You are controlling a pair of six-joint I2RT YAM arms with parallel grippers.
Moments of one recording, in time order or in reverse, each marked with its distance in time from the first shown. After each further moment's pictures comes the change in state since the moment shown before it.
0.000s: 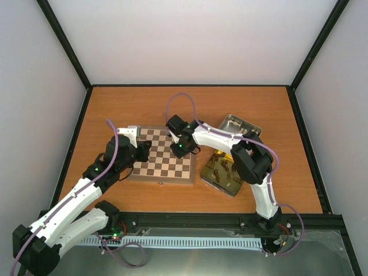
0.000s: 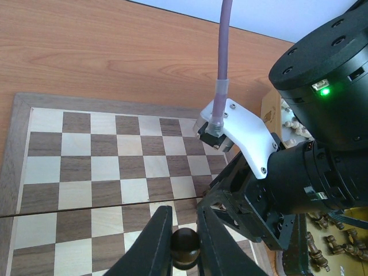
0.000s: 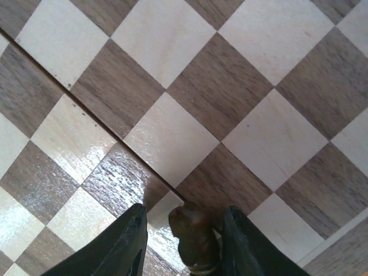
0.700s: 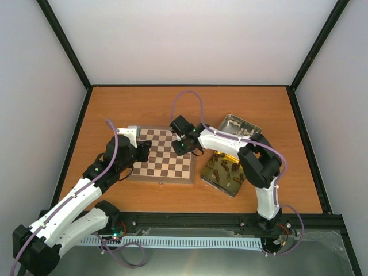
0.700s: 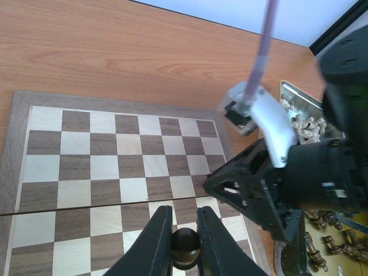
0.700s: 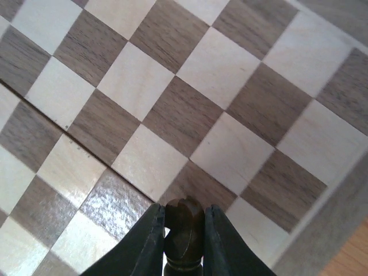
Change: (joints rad) left arm 0.000 0.000 0.000 0.000 0.000 -0.008; right arm 0.002 -0.056 -0.081 0.130 0.072 0.083
